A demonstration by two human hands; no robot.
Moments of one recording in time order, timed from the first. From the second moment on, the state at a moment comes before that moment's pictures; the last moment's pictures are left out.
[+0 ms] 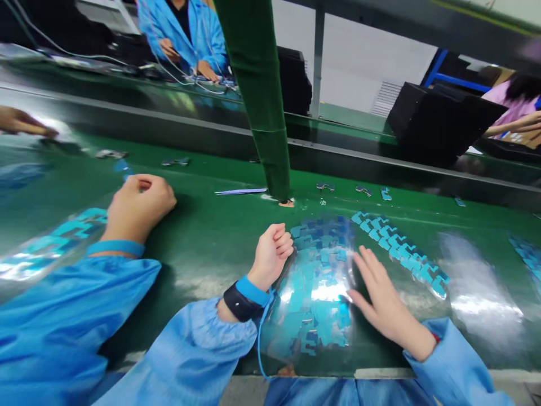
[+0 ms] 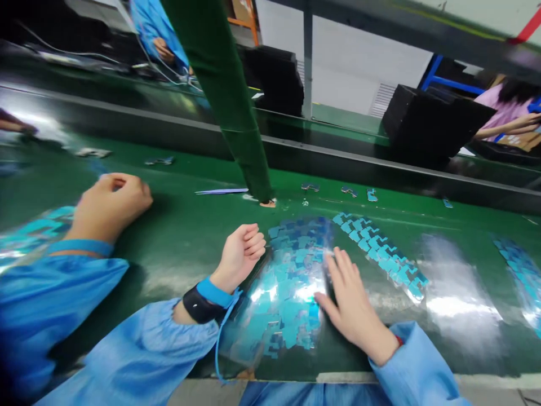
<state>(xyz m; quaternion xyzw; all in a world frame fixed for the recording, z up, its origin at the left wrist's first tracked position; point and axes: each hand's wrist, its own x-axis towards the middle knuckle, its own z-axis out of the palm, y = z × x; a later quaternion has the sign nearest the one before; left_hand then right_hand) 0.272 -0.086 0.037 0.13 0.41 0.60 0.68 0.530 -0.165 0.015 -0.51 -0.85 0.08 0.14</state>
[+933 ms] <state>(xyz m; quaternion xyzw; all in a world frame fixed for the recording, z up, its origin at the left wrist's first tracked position) 0.293 -0.122 0.047 0.34 0.37 0.20 0.84 0.507 -0.165 0.026 -0.40 -0.86 0.16 0.27</state>
